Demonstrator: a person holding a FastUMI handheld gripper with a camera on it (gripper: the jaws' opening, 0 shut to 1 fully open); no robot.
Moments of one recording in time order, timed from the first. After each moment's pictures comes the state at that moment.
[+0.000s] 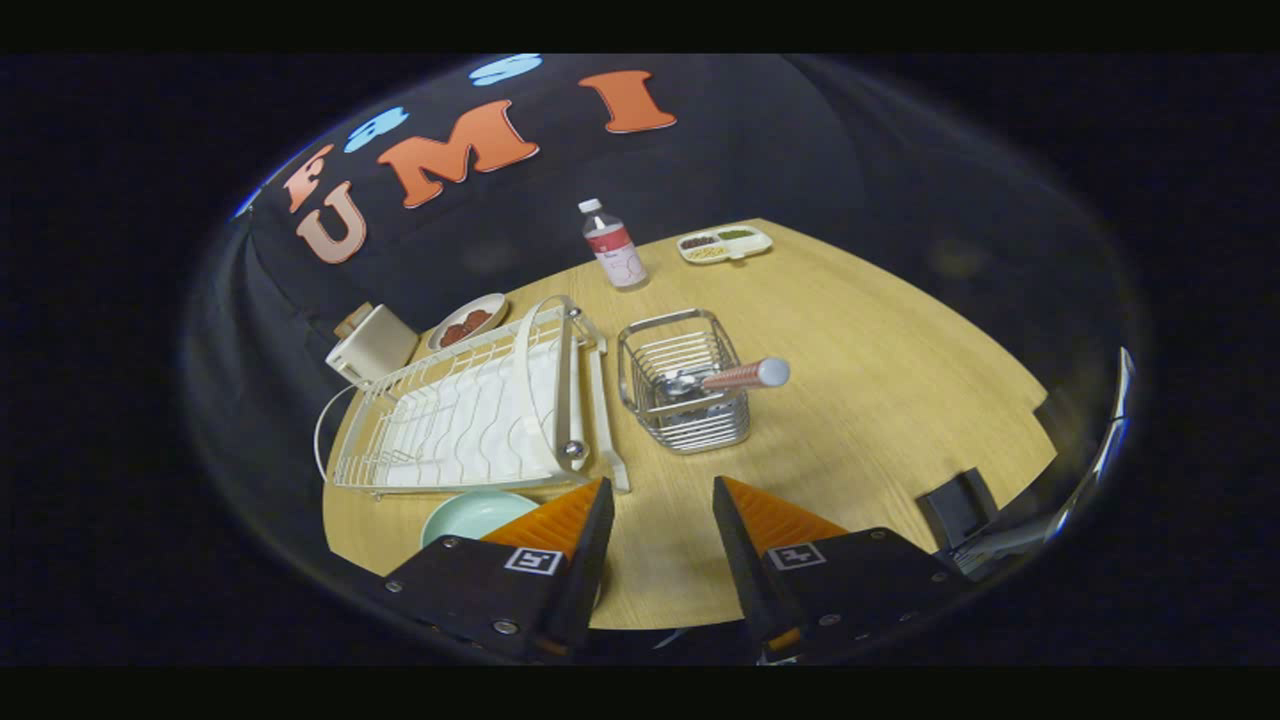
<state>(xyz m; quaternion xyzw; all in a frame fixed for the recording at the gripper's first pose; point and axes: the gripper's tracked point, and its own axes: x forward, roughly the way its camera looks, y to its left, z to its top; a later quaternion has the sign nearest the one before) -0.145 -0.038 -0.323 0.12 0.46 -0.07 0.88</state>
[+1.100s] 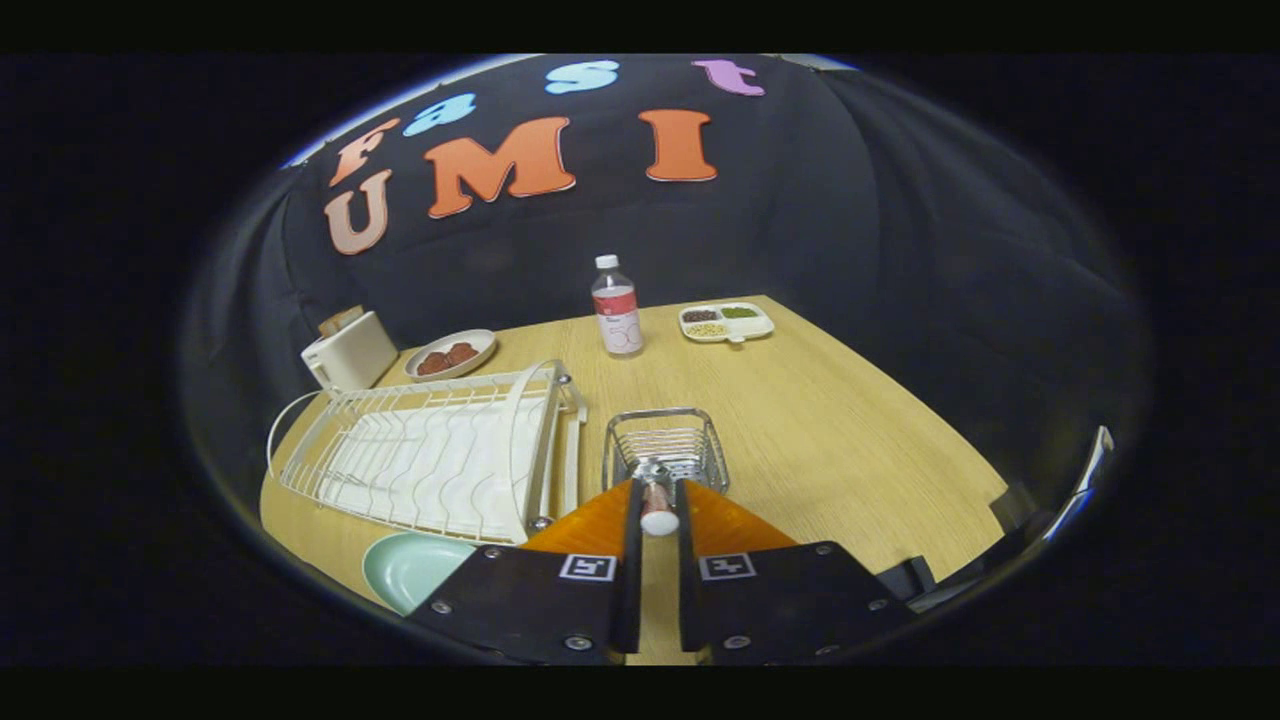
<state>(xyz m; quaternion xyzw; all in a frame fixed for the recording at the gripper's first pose) -0.093 -0.042 -0.310 0.02 0.38 -0.06 0.92</state>
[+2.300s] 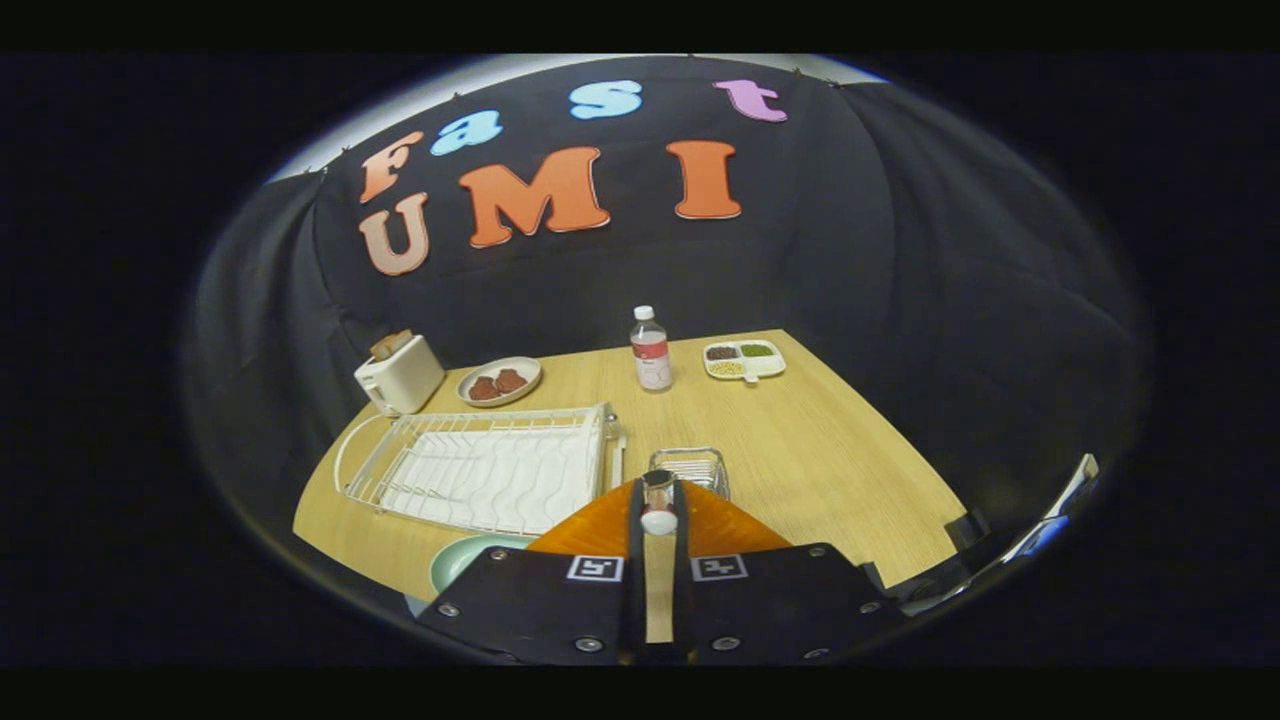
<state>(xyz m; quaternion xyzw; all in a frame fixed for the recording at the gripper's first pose) -0.109 -0.025 -0.197 0.03 0.36 -0.02 0.93</state>
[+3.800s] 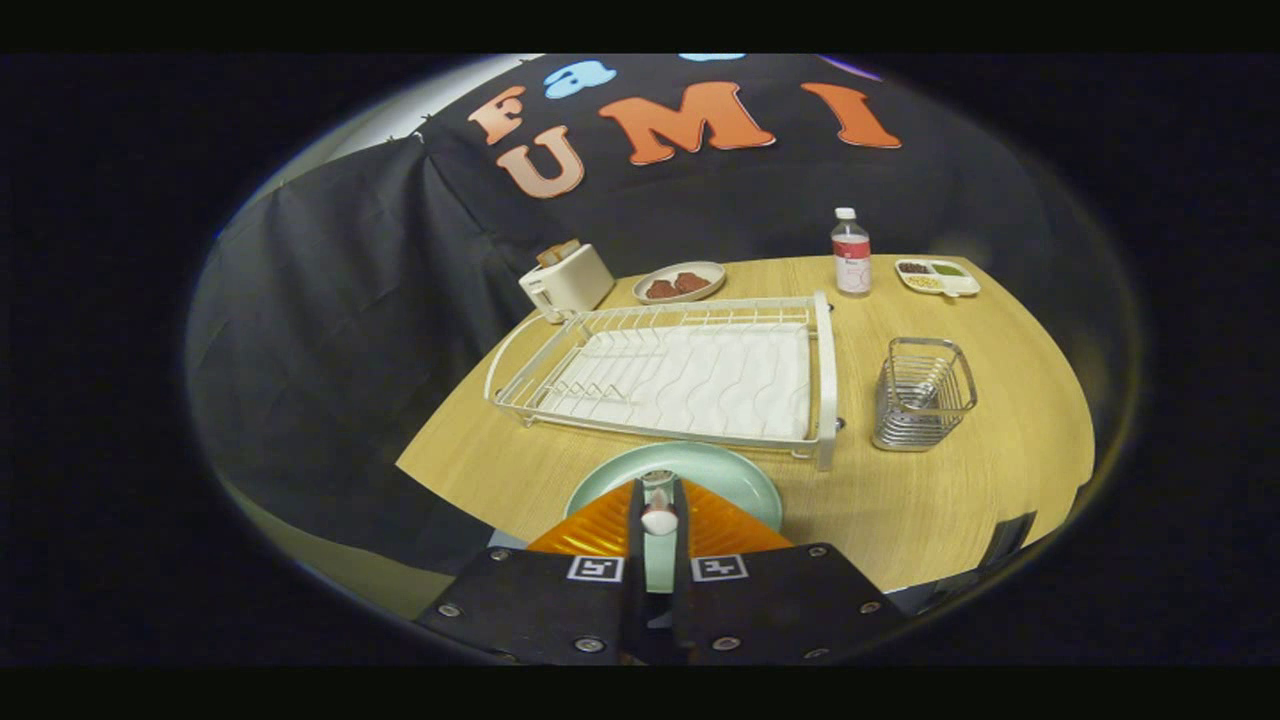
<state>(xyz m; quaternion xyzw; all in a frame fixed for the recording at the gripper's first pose) -0.196 0.120 -0.275 0.08 0.47 0.20 0.85</state>
